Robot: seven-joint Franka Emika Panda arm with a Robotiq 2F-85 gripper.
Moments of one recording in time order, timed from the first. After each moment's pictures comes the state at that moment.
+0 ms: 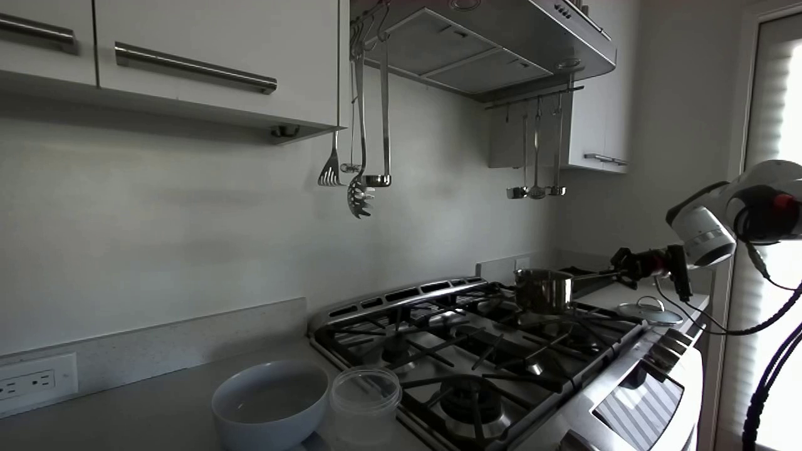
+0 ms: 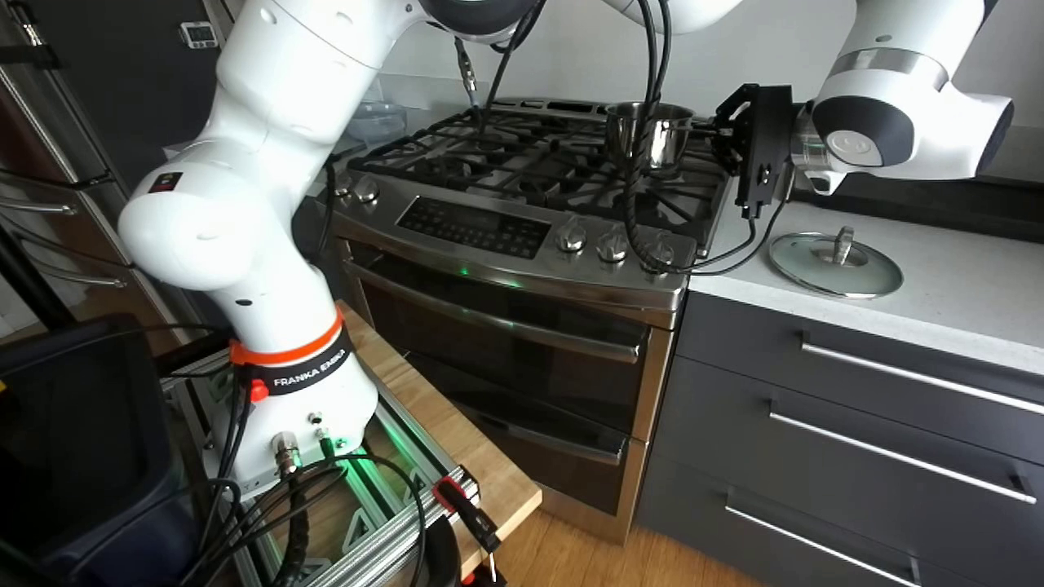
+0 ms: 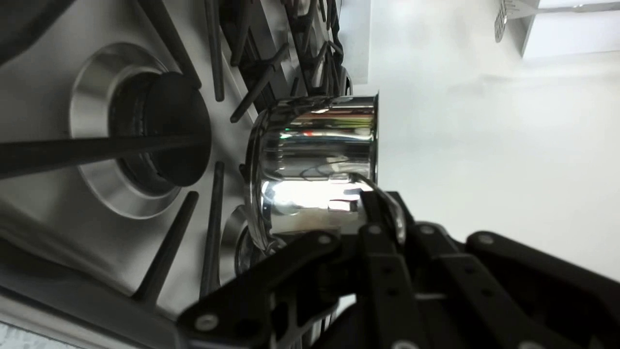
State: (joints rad) arm -0.56 0.71 -0.22 -1.35 1.25 1.17 -0.54
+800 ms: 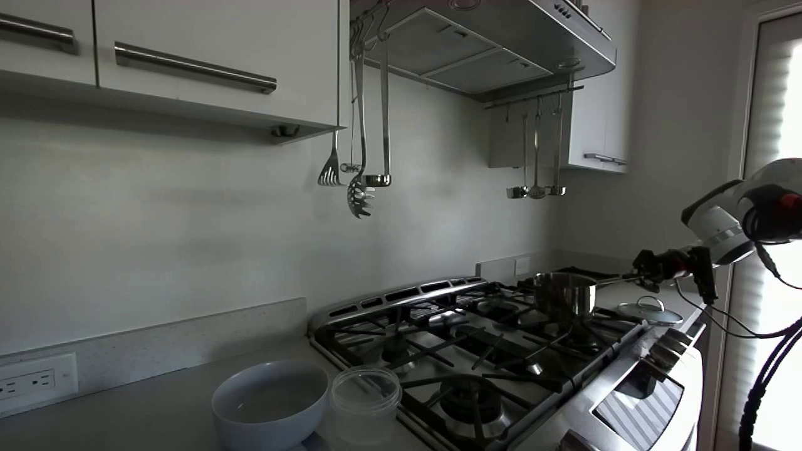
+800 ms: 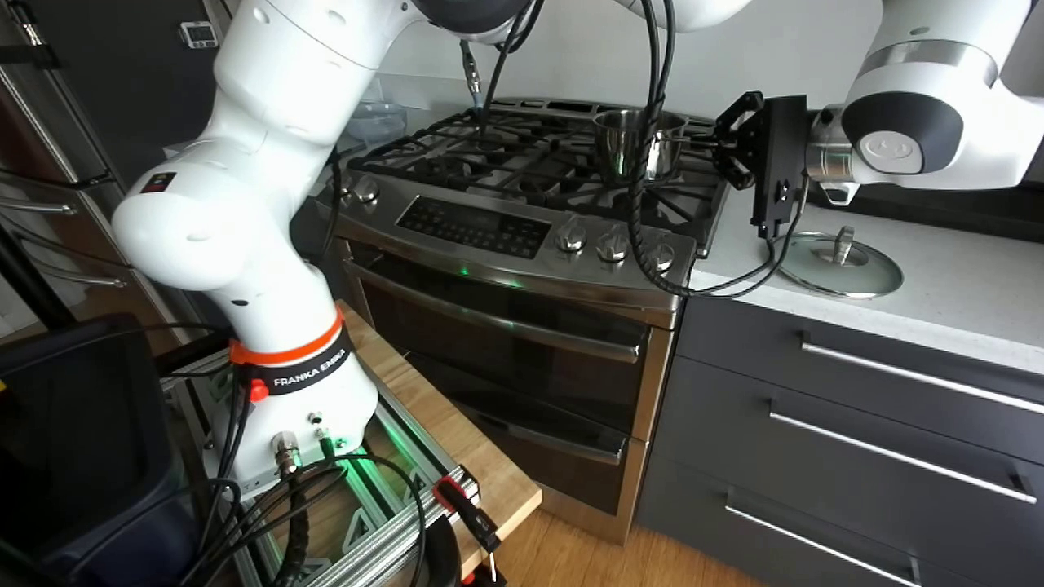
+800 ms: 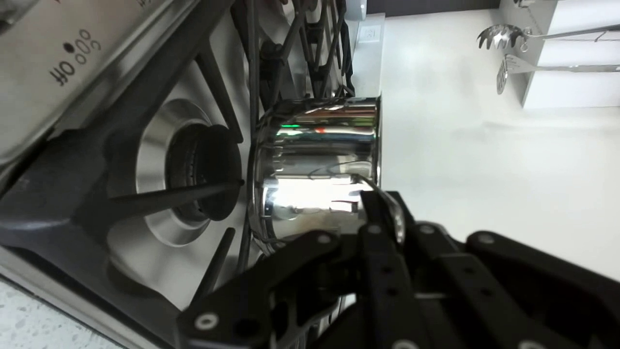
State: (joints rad) arm -0.61 0.71 -0.24 -1.33 1.15 1.07 -0.64
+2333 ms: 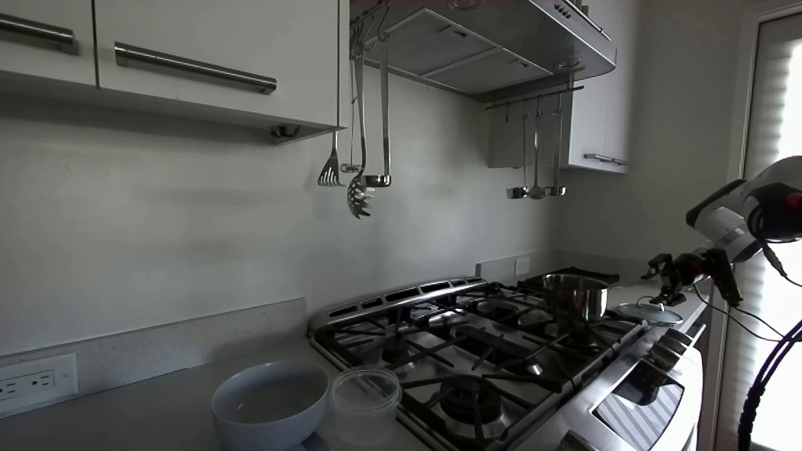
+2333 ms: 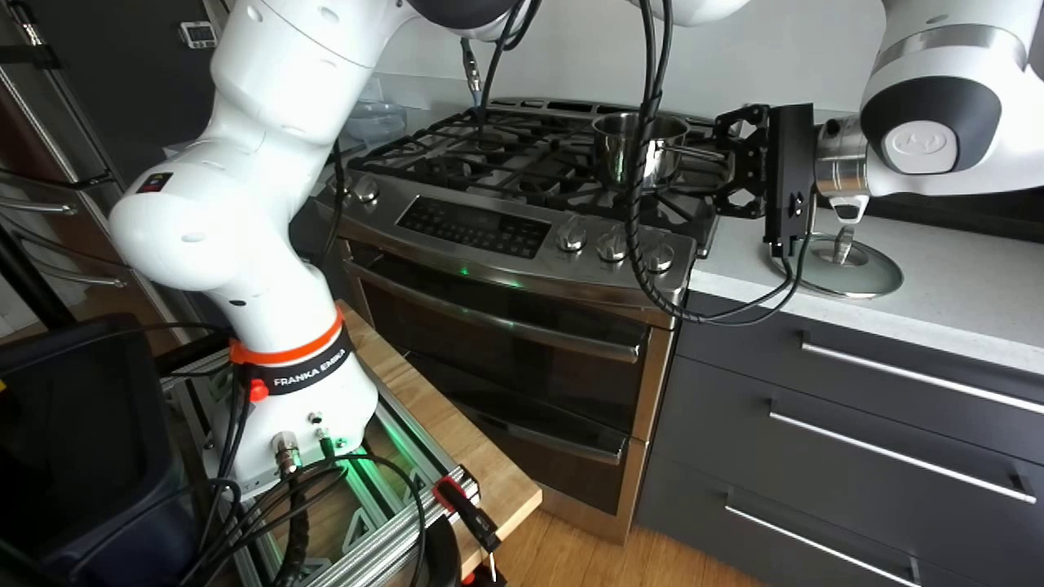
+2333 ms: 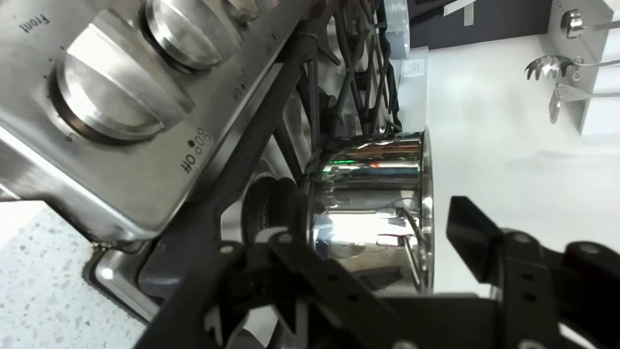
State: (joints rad) arm -0.64 0.69 -0.24 -1.33 0.97 1.04 -0.66
